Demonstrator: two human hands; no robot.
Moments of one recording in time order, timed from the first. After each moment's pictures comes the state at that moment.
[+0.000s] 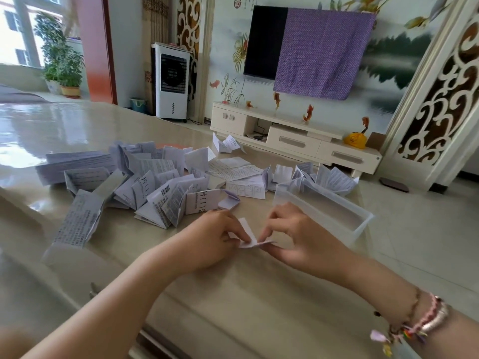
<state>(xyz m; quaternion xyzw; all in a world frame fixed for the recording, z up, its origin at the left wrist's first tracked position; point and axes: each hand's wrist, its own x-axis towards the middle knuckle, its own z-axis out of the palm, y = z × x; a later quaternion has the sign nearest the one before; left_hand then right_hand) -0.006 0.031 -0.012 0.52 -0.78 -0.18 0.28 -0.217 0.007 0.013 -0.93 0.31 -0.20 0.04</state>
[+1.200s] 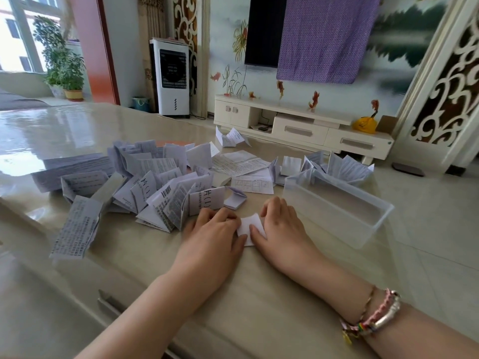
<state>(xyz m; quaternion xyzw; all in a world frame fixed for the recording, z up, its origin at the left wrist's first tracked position) -0.017 0.040 -0.026 0.65 -0.73 0.01 0.21 -0.159 -0.003 -0.019 -0.82 0.55 -0.18 0.03</state>
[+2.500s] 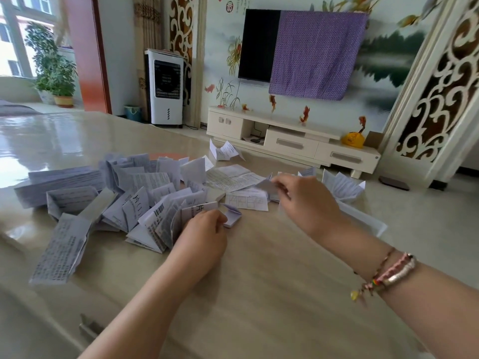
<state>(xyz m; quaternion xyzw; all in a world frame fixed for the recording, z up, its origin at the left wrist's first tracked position) -0.003 -0.004 -0.015 0.67 -0.63 -0.16 0.36 -0.189 -0.061 0.044 -0.83 0.47 -0.27 -0.12</state>
